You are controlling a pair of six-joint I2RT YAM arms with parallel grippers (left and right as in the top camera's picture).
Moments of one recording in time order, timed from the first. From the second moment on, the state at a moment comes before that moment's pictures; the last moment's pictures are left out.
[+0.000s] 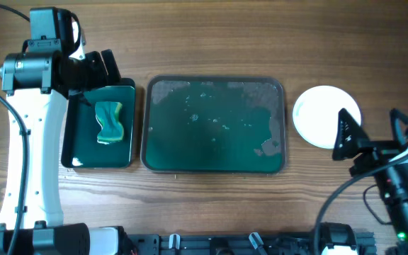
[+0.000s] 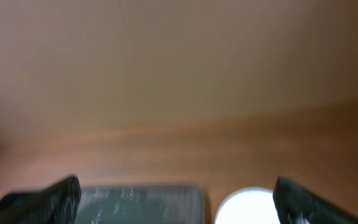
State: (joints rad) left arm 0.04 1.55 1.66 -1.20 -0.03 -0.24; right arm -0.08 0.52 1.07 -0.70 -0.19 0.16
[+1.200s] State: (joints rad) left arm 0.04 1.55 1.66 -1.20 -0.03 -0.24; right arm -0.04 0.02 0.01 0.02 -0.27 0.10
